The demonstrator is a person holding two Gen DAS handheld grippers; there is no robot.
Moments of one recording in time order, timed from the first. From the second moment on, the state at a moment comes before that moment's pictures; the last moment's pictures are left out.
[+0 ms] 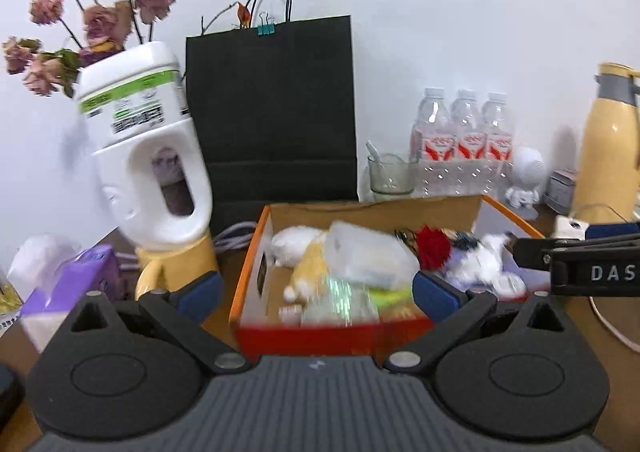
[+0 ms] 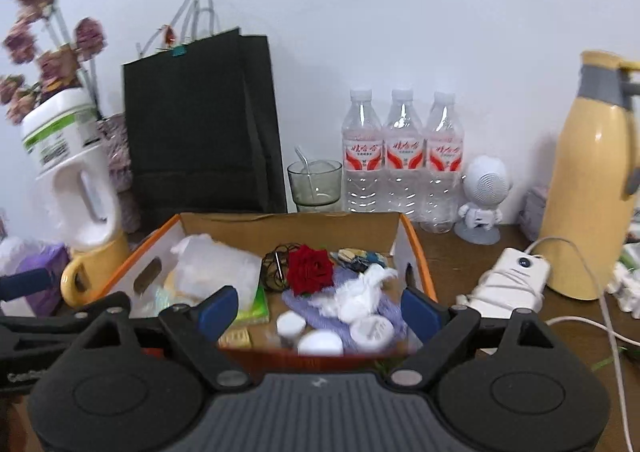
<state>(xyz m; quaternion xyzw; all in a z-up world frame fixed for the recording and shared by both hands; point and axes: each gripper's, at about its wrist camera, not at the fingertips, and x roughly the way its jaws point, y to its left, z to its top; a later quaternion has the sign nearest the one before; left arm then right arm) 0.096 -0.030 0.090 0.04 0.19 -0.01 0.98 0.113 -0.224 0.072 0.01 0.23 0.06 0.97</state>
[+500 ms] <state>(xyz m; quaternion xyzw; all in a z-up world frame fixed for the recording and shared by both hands) -0.058 -0.020 0.046 0.03 0.21 -0.03 0.98 -0.053 -0.245 0.019 0.03 0.24 0.07 0.97</state>
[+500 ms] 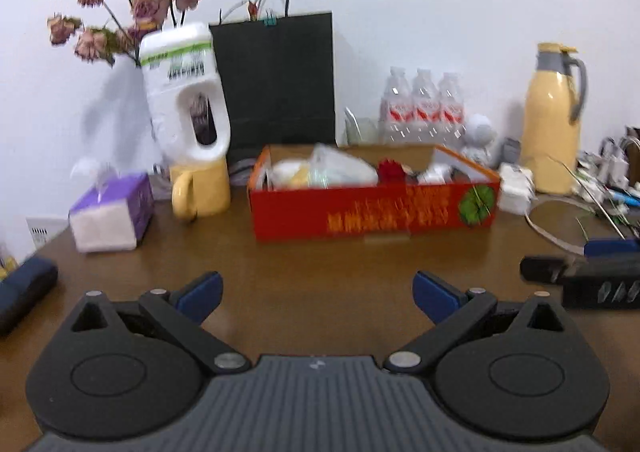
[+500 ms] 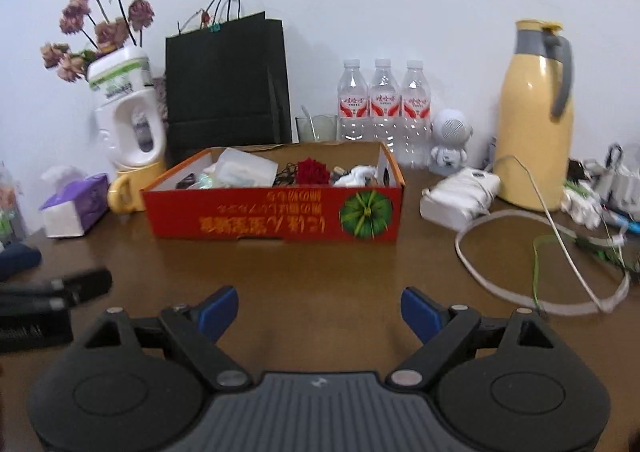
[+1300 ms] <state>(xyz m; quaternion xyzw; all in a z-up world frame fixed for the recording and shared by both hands) -0.013 -0.007 0.006 0.01 0.34 0.00 0.94 -0.029 -0.216 -0.017 0.00 0.33 0.06 0.94</state>
